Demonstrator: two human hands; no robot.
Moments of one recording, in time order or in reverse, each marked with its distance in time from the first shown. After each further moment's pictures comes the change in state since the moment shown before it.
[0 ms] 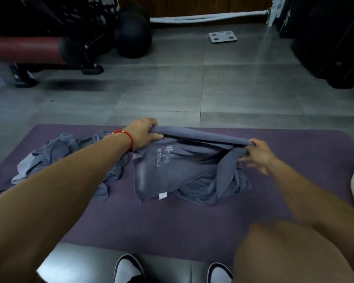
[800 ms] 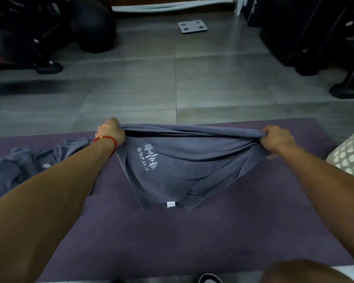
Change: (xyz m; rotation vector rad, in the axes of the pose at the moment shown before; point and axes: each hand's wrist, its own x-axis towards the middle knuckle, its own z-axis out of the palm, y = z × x) left_hand 0.083 -0.025 0.040 -0.118 0.265 -0.427; right_hand 0.056 0.005 -0.095 -0.751 0.345 0.117
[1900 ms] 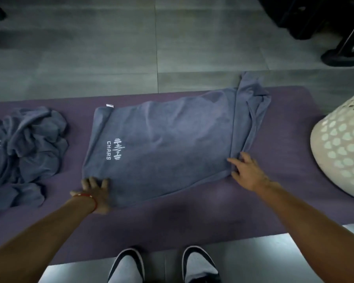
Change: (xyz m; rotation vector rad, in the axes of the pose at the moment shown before) left_hand -0.101 -0.150 0.169 0.850 -0.773 0.135; right_hand -0.055 0.123 0.170 -0.284 -0.259 -0.341
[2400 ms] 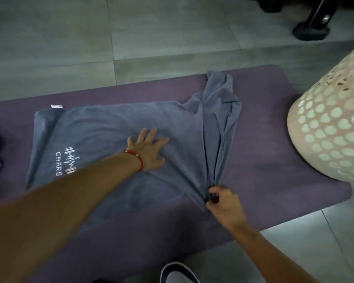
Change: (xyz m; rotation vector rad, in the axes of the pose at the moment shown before) left_hand 0.039 0.215 -0.155 0.021 0.375 0.576; right_hand -0.078 -0.025 0.052 0.557 0.025 0.376
